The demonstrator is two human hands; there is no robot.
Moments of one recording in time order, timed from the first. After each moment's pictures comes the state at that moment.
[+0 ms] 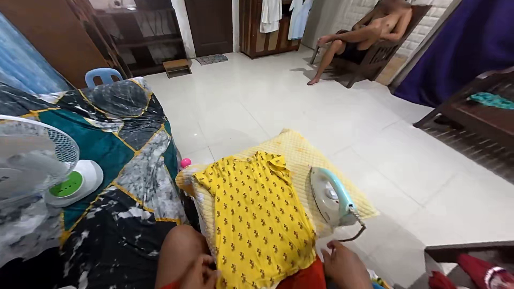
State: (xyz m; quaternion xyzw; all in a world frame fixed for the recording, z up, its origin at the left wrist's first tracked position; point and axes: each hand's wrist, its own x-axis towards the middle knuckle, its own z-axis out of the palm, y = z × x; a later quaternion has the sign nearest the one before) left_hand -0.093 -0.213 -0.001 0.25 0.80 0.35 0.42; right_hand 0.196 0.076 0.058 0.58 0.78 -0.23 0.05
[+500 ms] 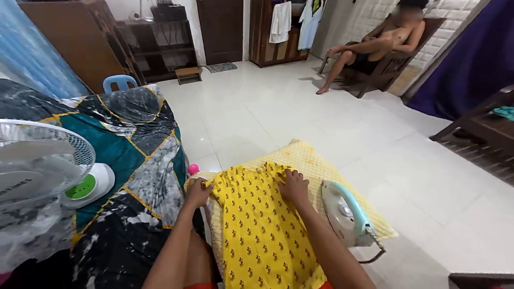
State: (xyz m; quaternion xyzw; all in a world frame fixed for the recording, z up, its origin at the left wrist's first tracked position) left_hand -0.329 -0.052 -0.024 0.27 0.88 0.34 0.19; right_hand -0.050 0.220 0.029 0.43 0.90 -0.09 -0.06
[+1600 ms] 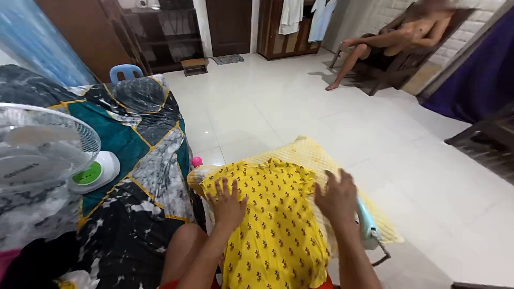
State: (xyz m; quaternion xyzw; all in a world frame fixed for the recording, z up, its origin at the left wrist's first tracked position) left_hand -0.176 -0.024 -0.001 0.36 0.92 0.15 0.07; right_hand 0.043 0.195 0.103 0.46 0.87 -0.06 -0.18
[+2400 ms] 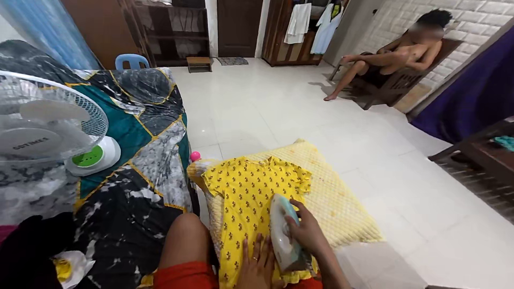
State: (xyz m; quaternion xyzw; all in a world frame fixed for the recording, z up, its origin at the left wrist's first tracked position) left_hand 0.012 -0.108 -0.026 0.55 0.80 0.20 0.15; right_hand 0.053 0.090 0.094 0.43 0.81 -0.40 -0.03
